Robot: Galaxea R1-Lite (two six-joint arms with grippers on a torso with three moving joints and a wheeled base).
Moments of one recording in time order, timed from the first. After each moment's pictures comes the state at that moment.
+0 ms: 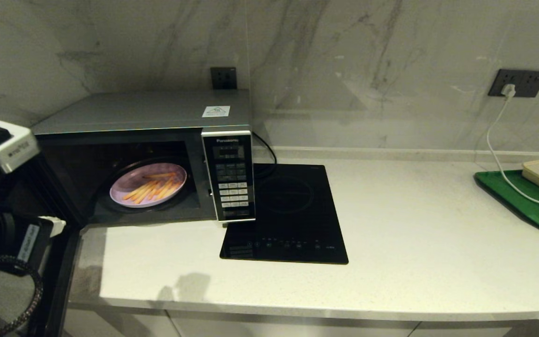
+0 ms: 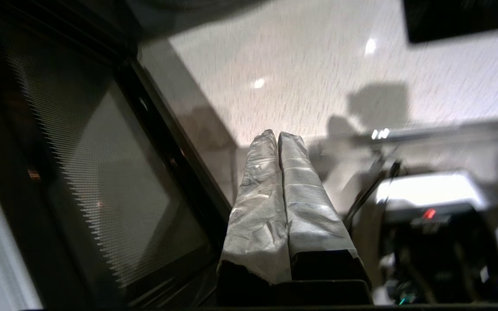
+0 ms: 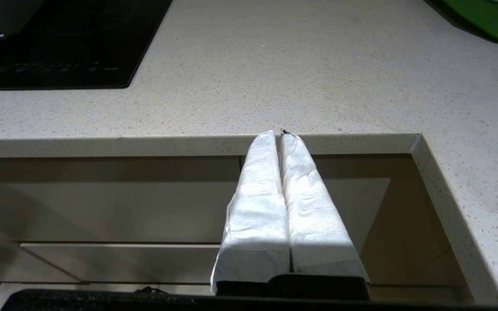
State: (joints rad) left arm -0.36 1.19 -1.09 0.62 0.37 0.03; right arm 0.00 0.00 -0.07 0.17 -0.05 0.09
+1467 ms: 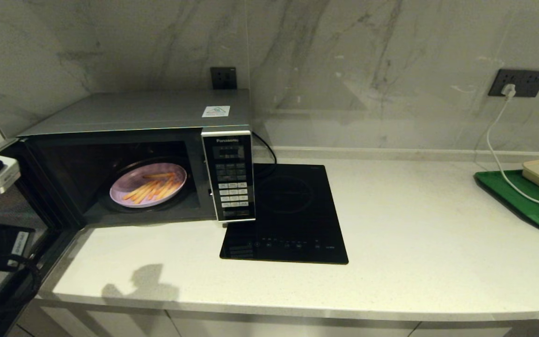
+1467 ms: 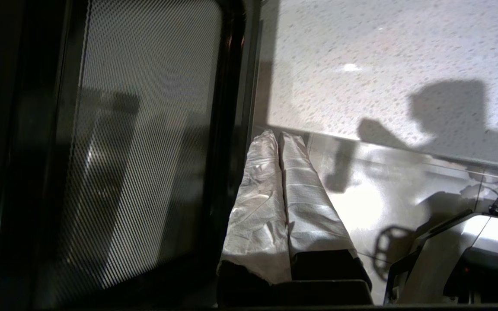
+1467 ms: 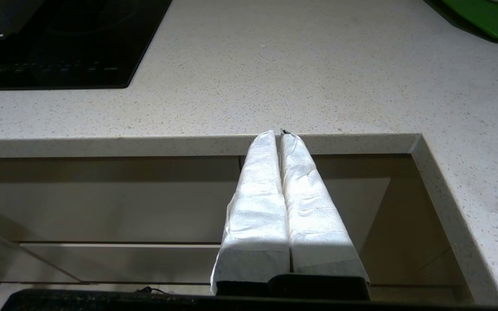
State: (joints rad) left arm 0.01 1.25 -0.90 0.35 0.44 0.16; right arm 0.00 0.00 -0.07 0.17 -0.05 0.09
